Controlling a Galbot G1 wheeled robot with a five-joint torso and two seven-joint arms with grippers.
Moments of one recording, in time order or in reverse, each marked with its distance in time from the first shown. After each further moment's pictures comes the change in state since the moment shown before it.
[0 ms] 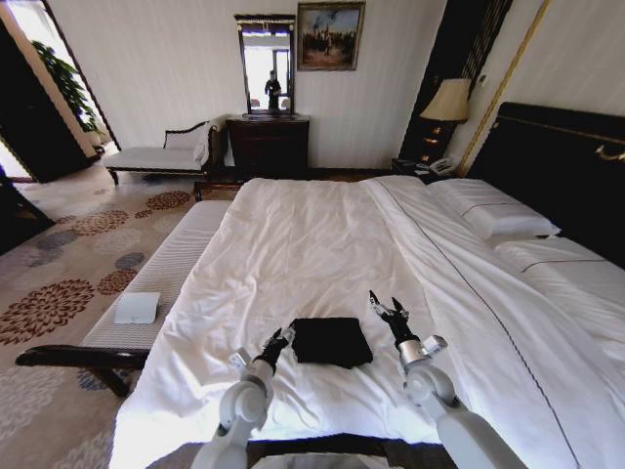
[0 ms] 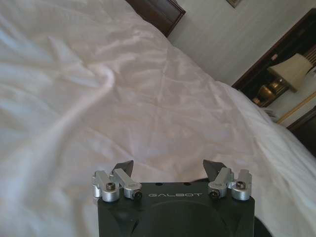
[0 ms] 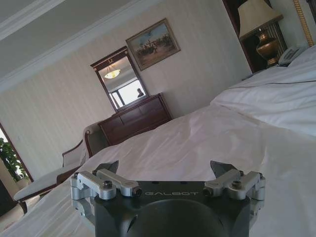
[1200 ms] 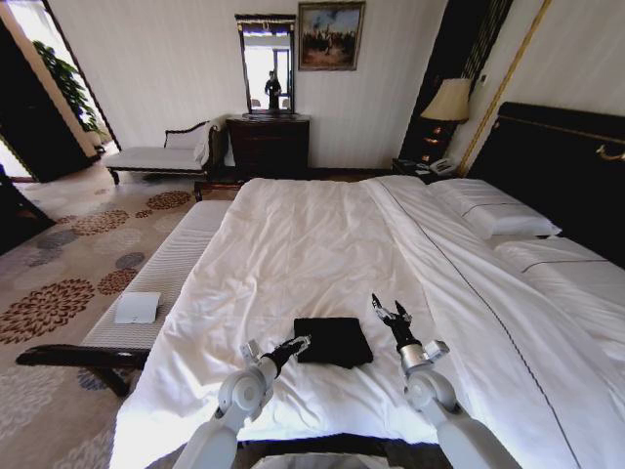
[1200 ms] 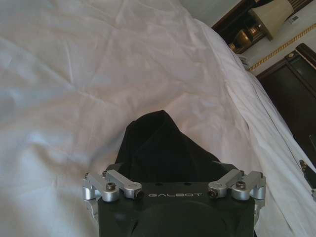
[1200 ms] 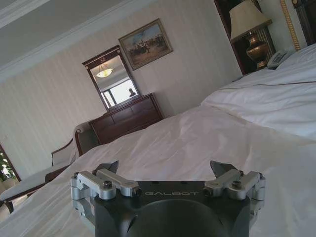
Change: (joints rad) left arm -0.150 0.022 0.174 0.103 -0.194 0.159 -0.039; right arm -0.031 0.020 0.028 -0.004 -0.036 0.003 0.014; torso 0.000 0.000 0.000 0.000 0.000
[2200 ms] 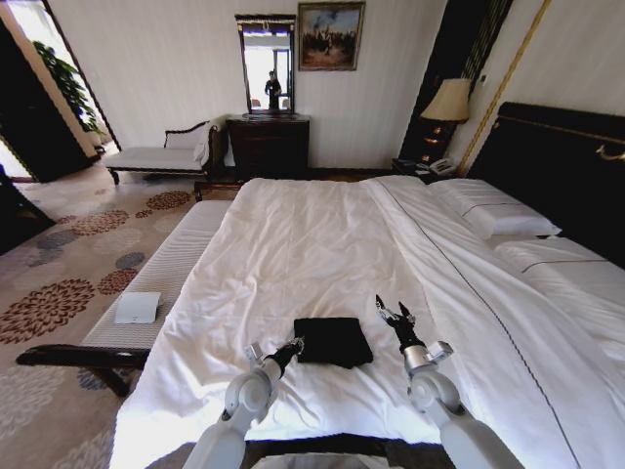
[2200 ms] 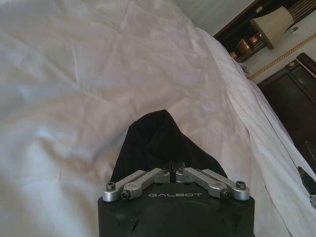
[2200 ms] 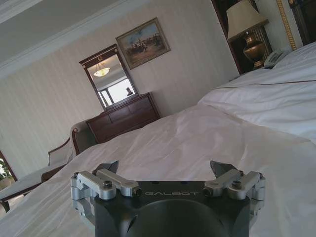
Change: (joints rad) left arm 0.052 -0.026 -0.018 -0.025 0.040 -0.031 0.013; right arm 0.000 -0.001 0.002 -0.011 0.003 0.002 0.000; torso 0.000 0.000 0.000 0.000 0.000
